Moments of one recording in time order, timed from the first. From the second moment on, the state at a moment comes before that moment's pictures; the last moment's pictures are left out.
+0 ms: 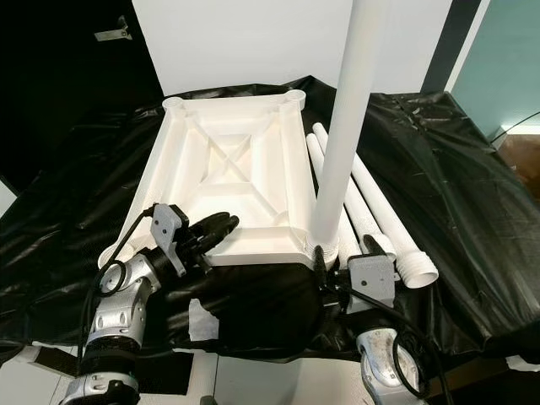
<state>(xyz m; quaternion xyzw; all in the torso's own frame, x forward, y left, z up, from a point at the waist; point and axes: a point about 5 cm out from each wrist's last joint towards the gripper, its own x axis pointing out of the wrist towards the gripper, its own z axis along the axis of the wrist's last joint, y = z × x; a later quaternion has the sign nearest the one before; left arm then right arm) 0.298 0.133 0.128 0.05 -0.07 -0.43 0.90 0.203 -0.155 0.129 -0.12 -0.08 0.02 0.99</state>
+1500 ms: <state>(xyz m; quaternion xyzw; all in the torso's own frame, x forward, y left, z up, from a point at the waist) 0.251 0.178 0.118 0.13 -0.05 -0.06 0.99 0.183 -0.155 0.130 -0.13 -0.08 0.08 0.99</state>
